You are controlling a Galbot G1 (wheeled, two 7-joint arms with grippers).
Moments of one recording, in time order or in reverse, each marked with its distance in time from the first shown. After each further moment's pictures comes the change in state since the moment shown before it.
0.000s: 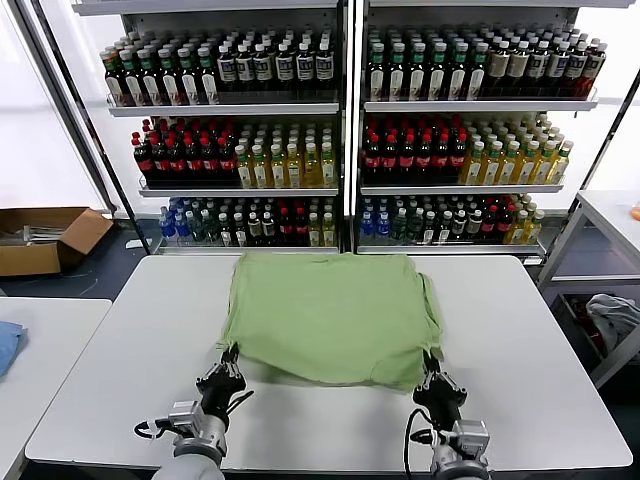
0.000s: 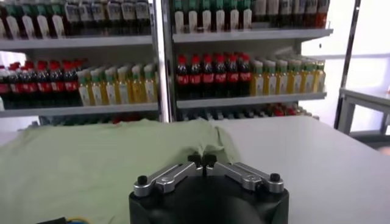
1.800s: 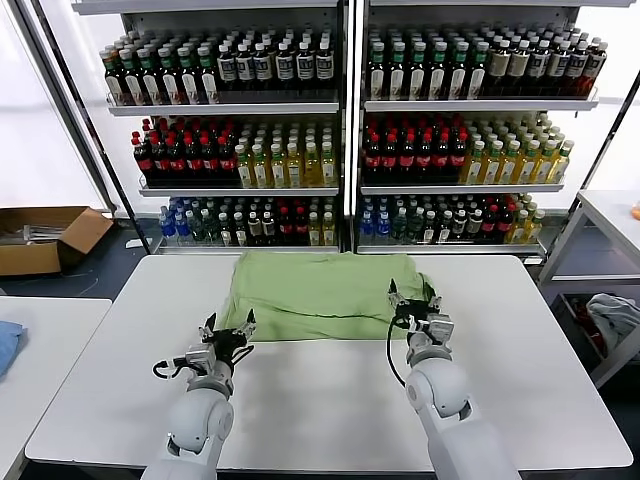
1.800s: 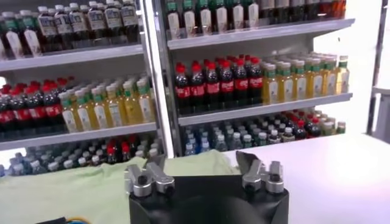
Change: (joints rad) left arm -0.252 0.043 0.030 0.209 0.003 0.113 -0.059; right arm 0.322 0.035 -0.002 -0.292 0.098 -0.099 0.031
